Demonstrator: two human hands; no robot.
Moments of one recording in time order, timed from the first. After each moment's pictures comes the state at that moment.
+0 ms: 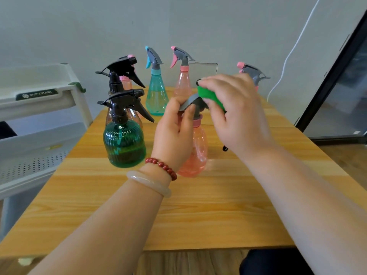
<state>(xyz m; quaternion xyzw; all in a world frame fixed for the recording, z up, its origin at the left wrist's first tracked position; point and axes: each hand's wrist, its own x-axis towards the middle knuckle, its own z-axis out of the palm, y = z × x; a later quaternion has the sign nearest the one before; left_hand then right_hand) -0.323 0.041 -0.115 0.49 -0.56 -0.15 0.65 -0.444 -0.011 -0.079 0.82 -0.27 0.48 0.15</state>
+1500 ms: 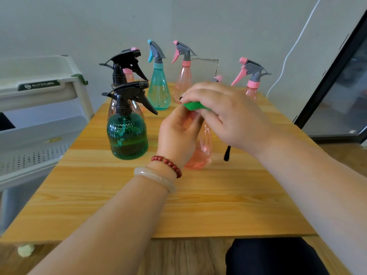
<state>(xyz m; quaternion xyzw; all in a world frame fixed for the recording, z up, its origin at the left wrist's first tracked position) -0.323 0.039 -0.133 0.48 -0.53 -0.19 0.68 -0.445 0.000 -0.067 0.93 -0.19 0.31 0.05</state>
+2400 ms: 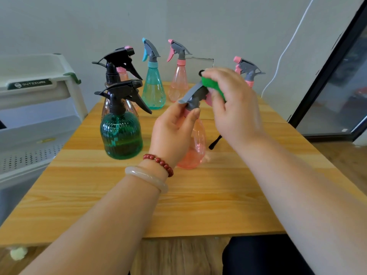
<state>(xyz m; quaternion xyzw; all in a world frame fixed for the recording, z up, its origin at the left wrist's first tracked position) -0.320 0.042 -0.130 0.49 -0.54 -0.19 0.65 -0.443 -0.013 -0.084 0.82 -0.27 0.50 0.07</state>
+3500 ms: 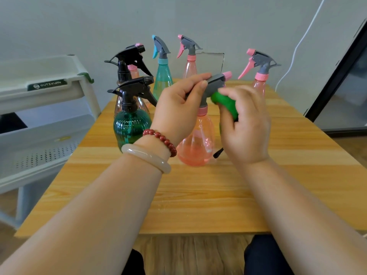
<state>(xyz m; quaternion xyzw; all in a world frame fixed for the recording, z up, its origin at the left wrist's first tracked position) -0.304 0.045 -0.091 0.51 -0.57 -0.18 0.62 -0.436 0.005 -0.124 0.74 -0.28 0.61 0.09</state>
